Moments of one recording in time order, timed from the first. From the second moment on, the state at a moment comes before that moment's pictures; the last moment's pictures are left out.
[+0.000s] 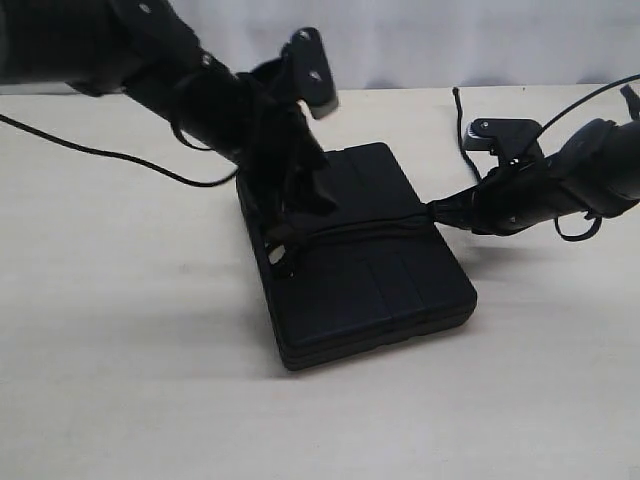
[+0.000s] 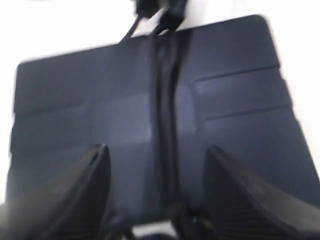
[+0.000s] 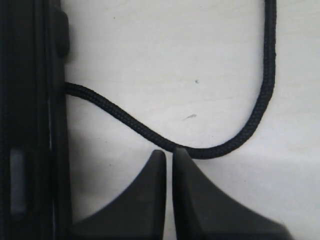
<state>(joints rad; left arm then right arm) -0.55 1.85 -1.31 -0.71 0.66 1.44 0.12 1.95 -0.98 0.72 0.15 -0.64</state>
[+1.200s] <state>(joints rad) -0.68 2.04 -1.31 -0.71 0.31 1.55 0.12 1.95 -0.98 0.72 0.14 -0.64</state>
